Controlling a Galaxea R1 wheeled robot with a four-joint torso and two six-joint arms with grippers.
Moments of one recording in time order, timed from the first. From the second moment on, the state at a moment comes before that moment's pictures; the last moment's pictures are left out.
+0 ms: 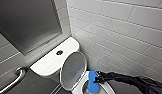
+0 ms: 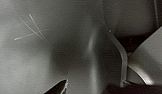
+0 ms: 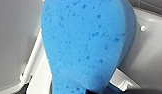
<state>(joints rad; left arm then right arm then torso) 1.45 3.11 -2.76 0.22 -0.02 -0.03 -0.46 2.89 -2.25 0.09 -0.50 0.28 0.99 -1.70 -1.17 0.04</state>
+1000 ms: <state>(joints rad) 1.45 3.11 -2.76 0.22 -0.02 -0.03 -0.52 2.67 -1.98 0.08 -0.21 0.29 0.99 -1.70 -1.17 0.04</state>
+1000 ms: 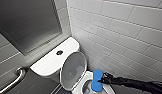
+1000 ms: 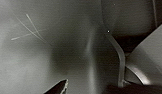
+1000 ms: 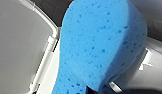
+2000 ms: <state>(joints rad) 1.45 3.12 -2.76 0.22 -0.02 -0.03 -0.69 2.41 -1.73 0.12 0.06 0.30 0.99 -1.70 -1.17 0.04</state>
